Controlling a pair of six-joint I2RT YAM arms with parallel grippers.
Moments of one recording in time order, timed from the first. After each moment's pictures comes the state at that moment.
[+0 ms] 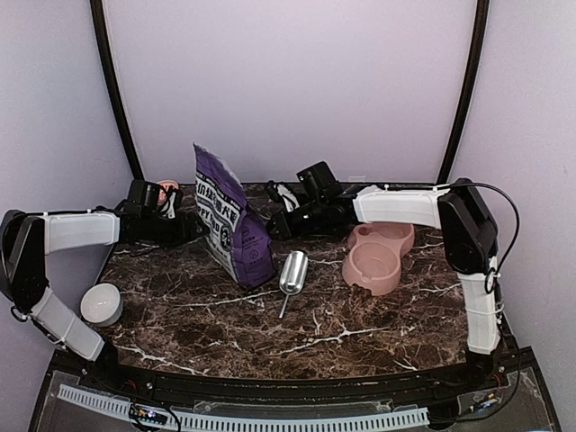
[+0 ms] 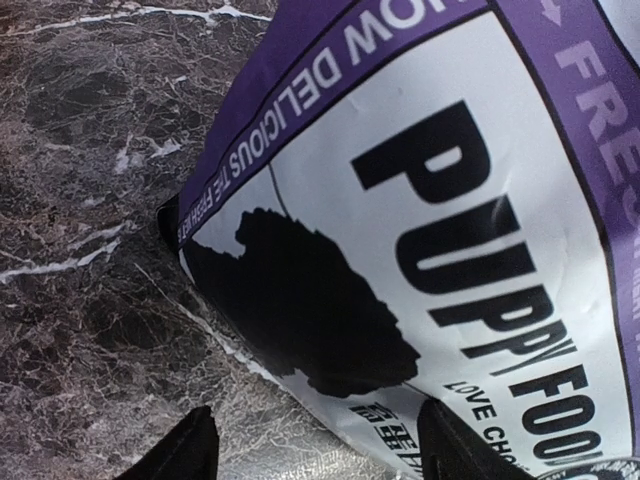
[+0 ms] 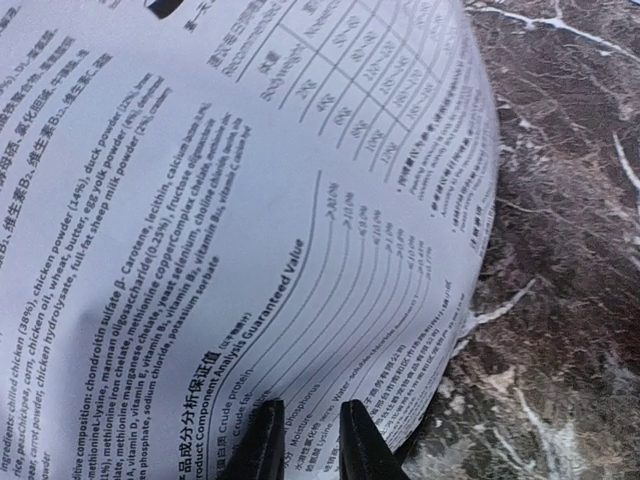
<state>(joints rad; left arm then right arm) -0.23 1.49 0.87 -0.13 0.38 -0.45 0.77 2.14 1.67 -0.21 -0.55 0.25</state>
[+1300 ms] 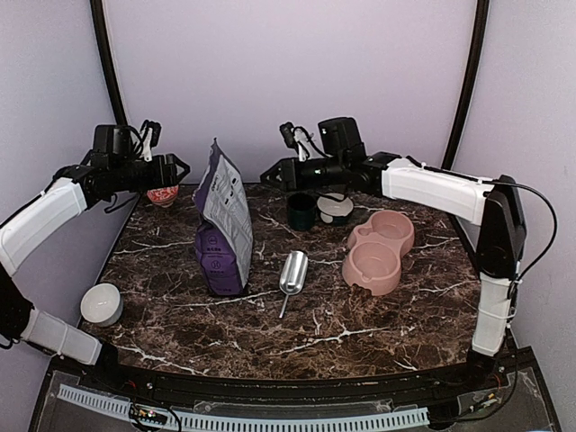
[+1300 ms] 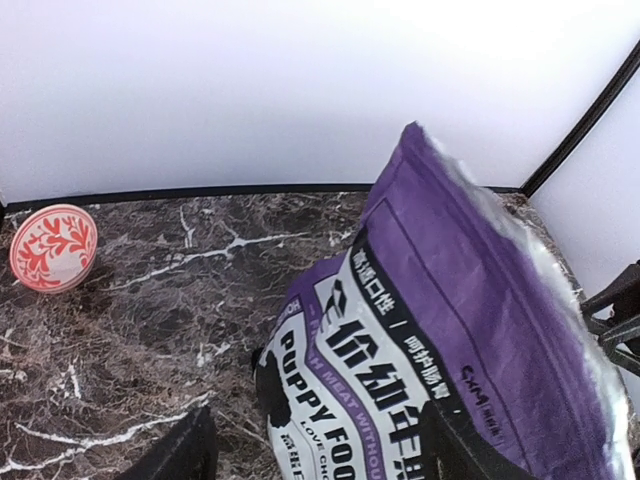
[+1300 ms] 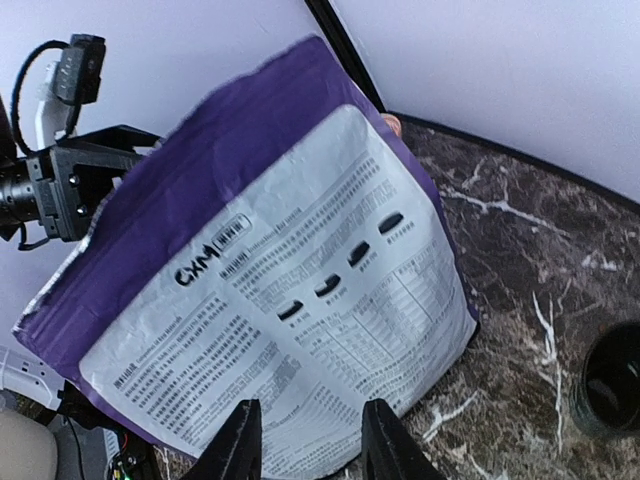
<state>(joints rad) -0.23 1.31 1.21 -0.39 0.19 -0.24 0.76 1.95 1.74 -0.18 -0.42 0.35</state>
